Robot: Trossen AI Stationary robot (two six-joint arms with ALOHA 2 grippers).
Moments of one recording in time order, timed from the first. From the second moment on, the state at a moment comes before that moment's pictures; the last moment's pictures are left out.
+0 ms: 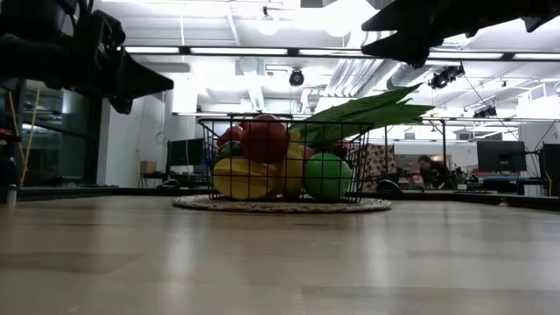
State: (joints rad) left arm 0.15 0.53 0.06 0.40 -0.24 -0.12; right arm 0.13 0.95 0.51 0.30 0.37 0.12
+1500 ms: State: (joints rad) left arm -0.02 0.01 0.01 0.05 -0.30 -0.12; right arm 0.13 0.94 0.51 0.27 0.41 0.18
